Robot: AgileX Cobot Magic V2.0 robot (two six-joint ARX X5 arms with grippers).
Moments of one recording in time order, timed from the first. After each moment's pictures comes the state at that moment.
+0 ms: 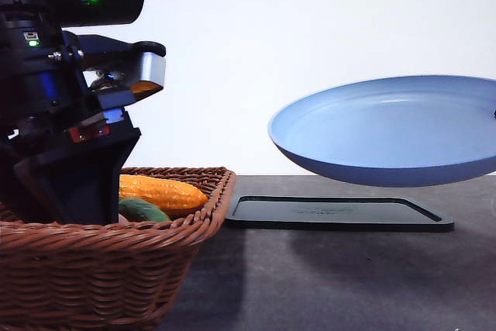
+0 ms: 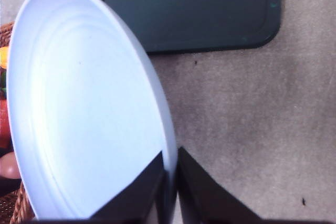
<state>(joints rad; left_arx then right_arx) -0.73 1.41 0.80 -0.62 0.13 -0.02 0.09 0.81 0.60 -0.59 -0.47 0.35</state>
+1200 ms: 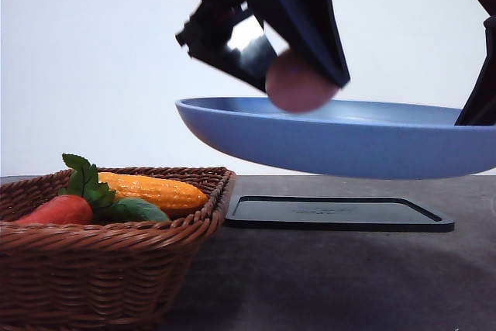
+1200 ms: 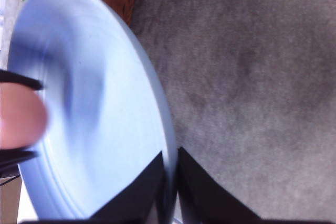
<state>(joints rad) -0.99 1.48 1.12 -0.49 0.17 -0.03 0.21 0.96 0.60 -0.64 -0.70 0.36</state>
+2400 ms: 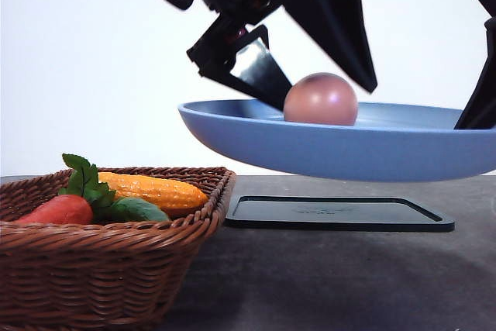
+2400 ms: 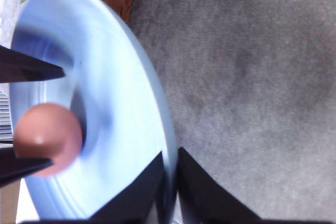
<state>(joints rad) -0.99 1.52 1.15 -0.44 0.17 -0.12 0.21 0.96 0.60 -0.64 -0.70 0.36</state>
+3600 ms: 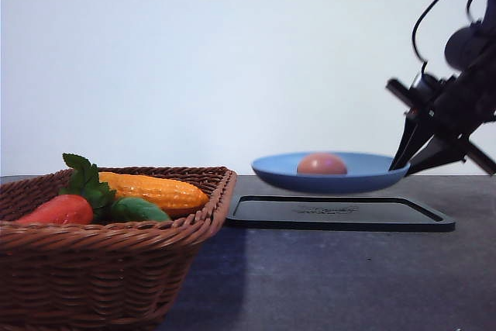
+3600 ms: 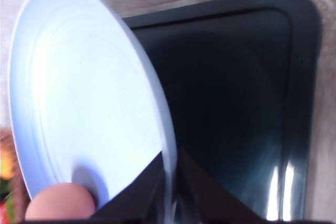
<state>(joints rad) -0.86 0.76 1.16 -0.71 -0.29 -0.14 0.00 1.90 1.30 -0.50 -0.68 0.32</state>
